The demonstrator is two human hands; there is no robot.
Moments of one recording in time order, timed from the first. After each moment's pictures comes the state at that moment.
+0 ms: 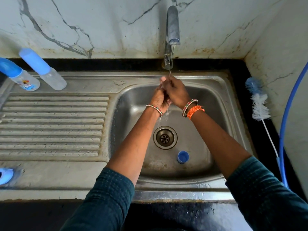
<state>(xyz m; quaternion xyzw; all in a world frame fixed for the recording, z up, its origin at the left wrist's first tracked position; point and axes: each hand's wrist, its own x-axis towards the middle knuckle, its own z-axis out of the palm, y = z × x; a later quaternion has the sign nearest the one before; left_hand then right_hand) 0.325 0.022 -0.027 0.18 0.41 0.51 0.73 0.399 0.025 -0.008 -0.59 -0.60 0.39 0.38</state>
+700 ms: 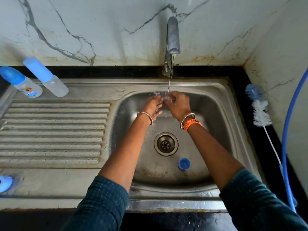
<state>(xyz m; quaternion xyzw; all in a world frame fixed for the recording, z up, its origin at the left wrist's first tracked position) 0.295 0.031 -0.048 0.24 0.56 0.42 0.68 0.404 0.017 -0.030 -0.65 -0.62 0.24 0.37</state>
